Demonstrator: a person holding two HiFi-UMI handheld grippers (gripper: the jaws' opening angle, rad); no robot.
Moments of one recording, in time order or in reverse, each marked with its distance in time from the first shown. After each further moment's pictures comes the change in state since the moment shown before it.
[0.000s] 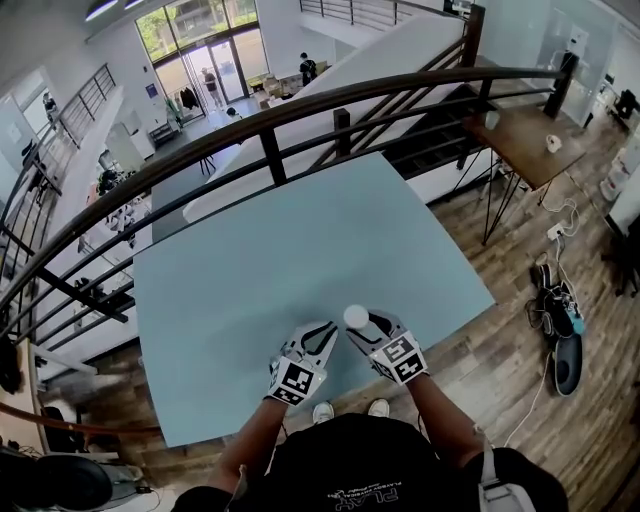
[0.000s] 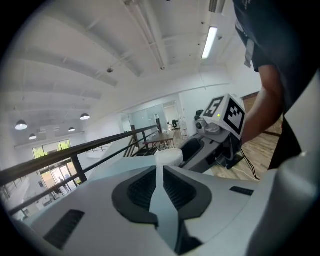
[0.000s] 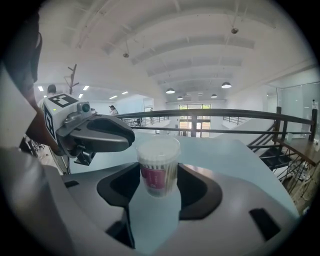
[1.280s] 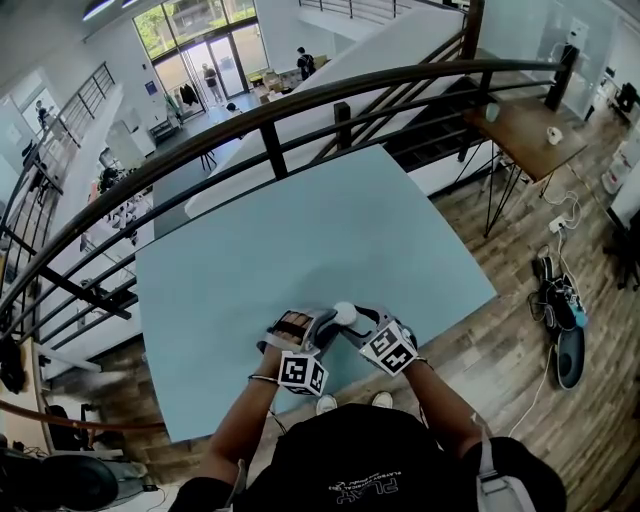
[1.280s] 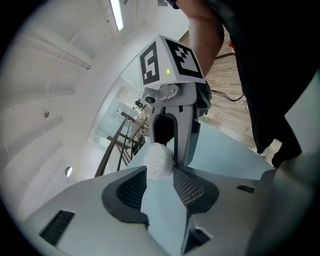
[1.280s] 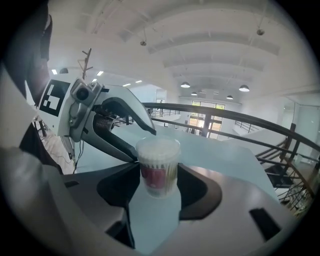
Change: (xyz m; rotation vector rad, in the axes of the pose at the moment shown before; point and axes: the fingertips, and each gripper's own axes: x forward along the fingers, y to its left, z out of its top) left arm 0.009 -0.018 -0.022 0.816 0.264 -0.108; right arm 0.018 0.031 0.000 -0.167 0.097 0.091
